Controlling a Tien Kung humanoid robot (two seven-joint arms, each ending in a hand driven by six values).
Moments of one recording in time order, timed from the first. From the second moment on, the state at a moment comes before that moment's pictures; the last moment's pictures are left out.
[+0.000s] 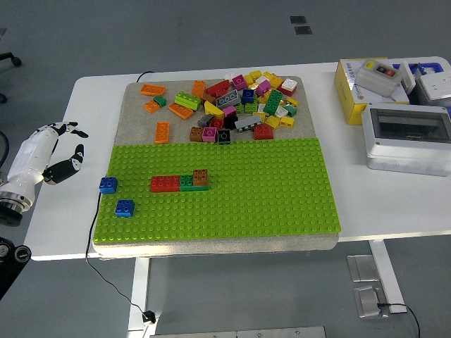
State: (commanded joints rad) left arm -0.22 0.46 -1.17 -1.31 1.87 0.31 -0.02; right arm 0.13 -0.15 0.73 0.18 -0.42 -0.05 -0.28
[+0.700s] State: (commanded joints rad) left arm -0.33 0.57 -1.00 -1.31 2.07 0.05 0.19; right arm 0.17 -0.18 0.71 0.18 -0.46 -0.04 -0.31
